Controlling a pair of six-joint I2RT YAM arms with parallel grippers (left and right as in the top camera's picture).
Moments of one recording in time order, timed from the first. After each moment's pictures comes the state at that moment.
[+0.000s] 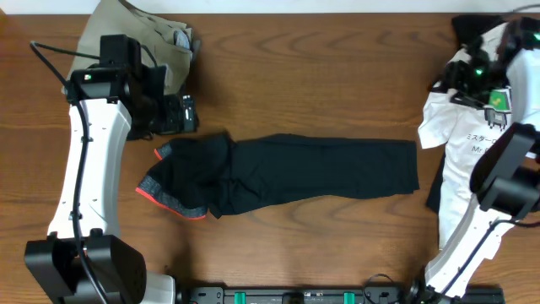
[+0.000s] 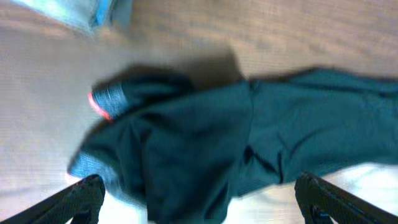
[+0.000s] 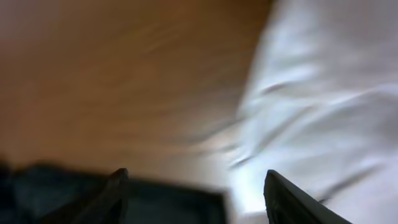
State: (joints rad) left arm 0.05 1.63 1.52 -1.26 0.23 -0.03; right arm -0.31 2.23 2.02 -1.26 -0.41 -0.03
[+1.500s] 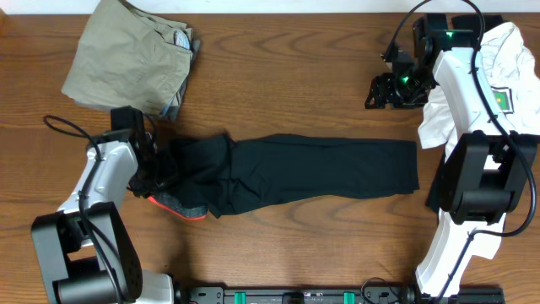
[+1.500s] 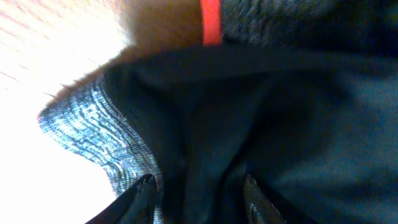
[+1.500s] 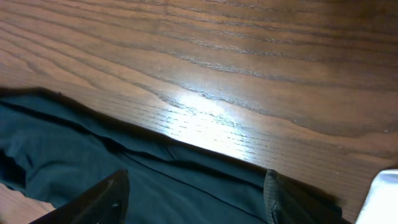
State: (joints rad) left arm 0.19 1.64 0.92 -0.82 0.12 -0.33; right arm -0.01 2.13 1.84 -1.20 -0.32 -0.08
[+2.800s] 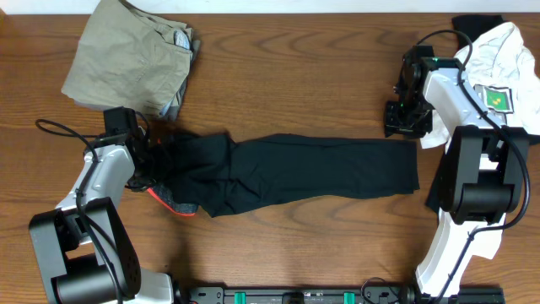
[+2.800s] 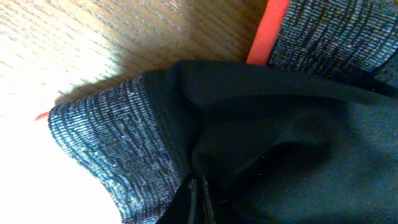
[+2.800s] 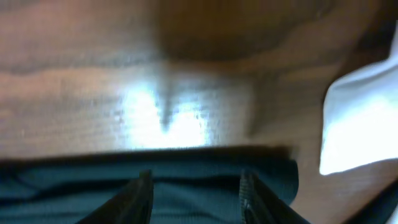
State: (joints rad) left arm 0.23 1.65 0.90 -0.65 0.12 -0.33; right arm -0.01 2.13 1.58 -1.06 0.00 0.18
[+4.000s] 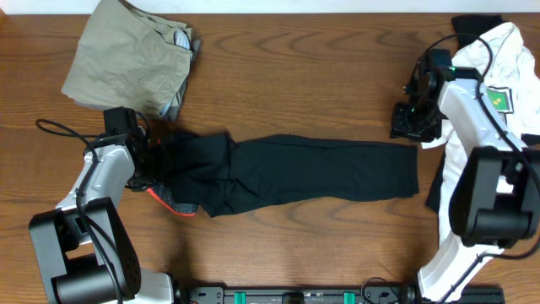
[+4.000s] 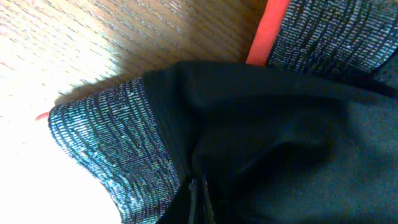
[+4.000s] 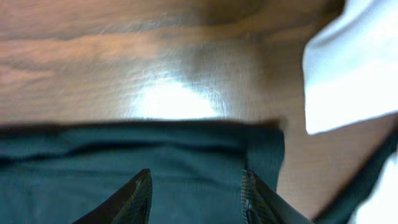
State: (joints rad) left arm 0.23 1.65 0.90 -0.65 0.12 -0.33; right arm -0.05 1.95 1.46 -1.05 -0.08 0.15
